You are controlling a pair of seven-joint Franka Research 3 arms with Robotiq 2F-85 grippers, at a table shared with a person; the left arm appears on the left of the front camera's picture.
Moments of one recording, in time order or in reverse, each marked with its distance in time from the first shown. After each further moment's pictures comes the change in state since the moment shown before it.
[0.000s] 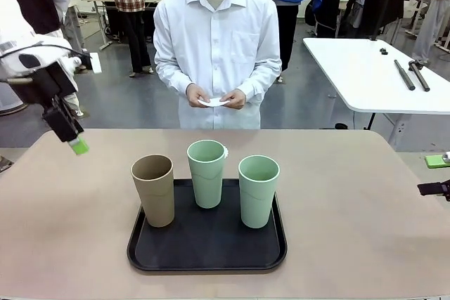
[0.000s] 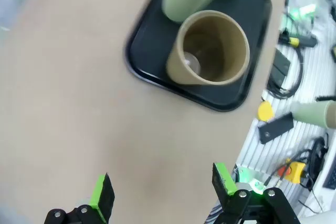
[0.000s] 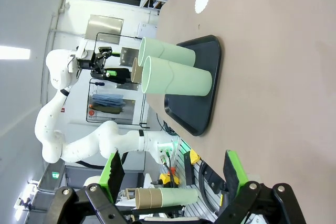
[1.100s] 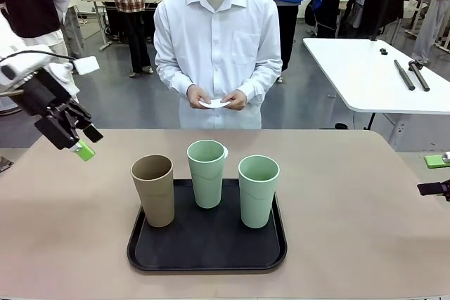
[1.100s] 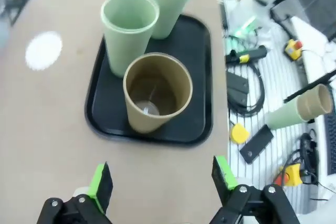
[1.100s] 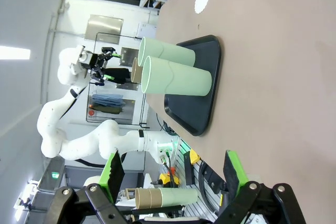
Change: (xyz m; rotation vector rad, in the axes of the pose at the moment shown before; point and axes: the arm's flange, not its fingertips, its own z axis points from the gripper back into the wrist) left arm -0.026 0.021 -0.012 -0.232 -0.391 -0.268; right arm 0.000 0.000 0.000 -0.001 0.001 0.000
